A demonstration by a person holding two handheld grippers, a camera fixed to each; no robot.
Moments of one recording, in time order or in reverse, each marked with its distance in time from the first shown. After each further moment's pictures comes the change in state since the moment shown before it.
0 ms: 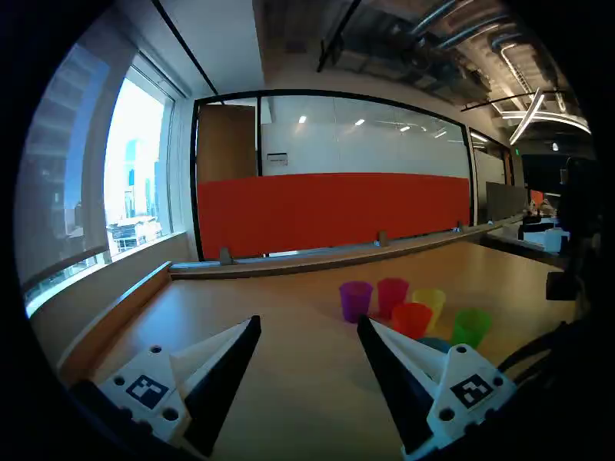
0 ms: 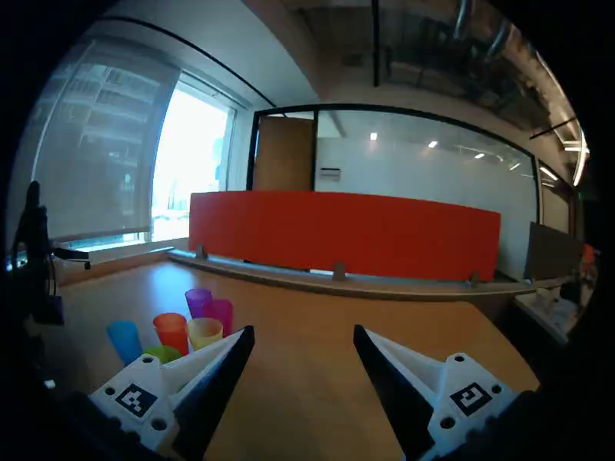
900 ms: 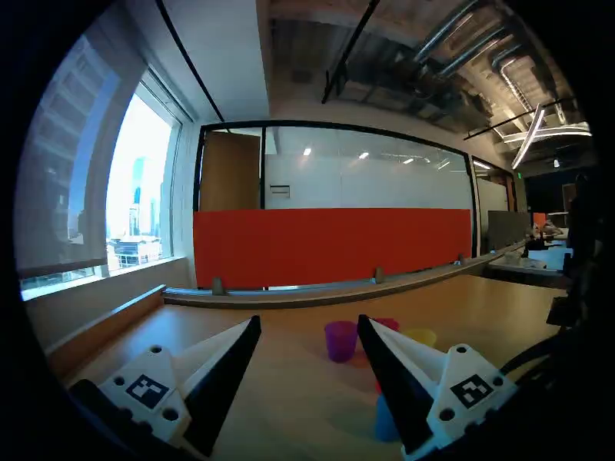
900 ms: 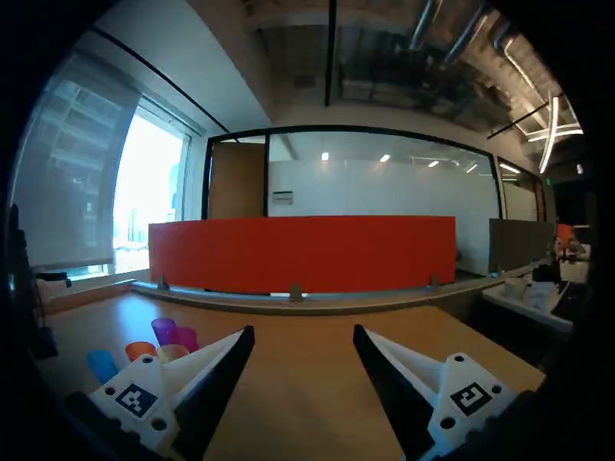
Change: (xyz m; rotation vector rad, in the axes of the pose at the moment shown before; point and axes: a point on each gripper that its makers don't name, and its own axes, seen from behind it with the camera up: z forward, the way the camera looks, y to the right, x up) left arm 0.037 0.040 0.022 0.020 0.152 -0.027; right arm 0.014 0.050 -0.017 -0.199 0.099 0.068
